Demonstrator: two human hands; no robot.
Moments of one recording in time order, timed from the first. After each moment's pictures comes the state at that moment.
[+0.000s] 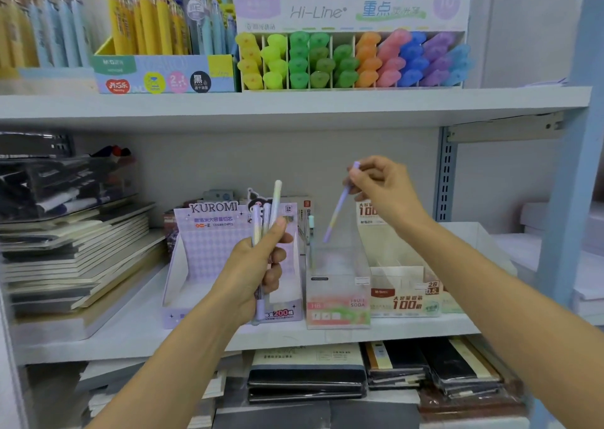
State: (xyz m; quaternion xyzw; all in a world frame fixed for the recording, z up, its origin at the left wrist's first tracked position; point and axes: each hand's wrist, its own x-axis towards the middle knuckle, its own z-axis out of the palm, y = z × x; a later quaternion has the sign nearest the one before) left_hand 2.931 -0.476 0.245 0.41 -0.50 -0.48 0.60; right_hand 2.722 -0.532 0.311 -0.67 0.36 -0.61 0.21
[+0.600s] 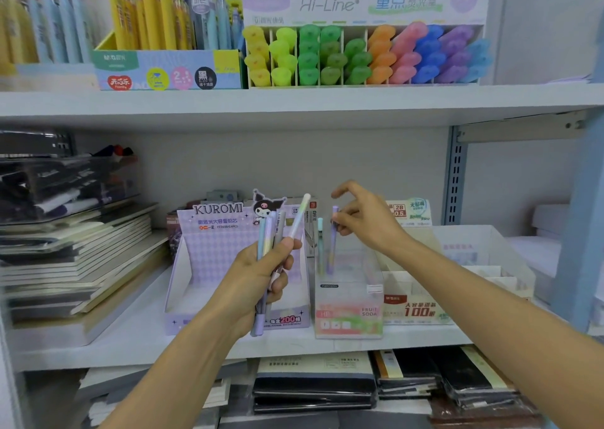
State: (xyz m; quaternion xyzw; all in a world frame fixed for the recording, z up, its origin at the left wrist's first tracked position) left_hand 2.944 -0.480 0.234 0.37 -0.54 -0.49 0.58; right_hand 2.743 -0.570 0.280 -0.77 0.42 -0.47 0.10
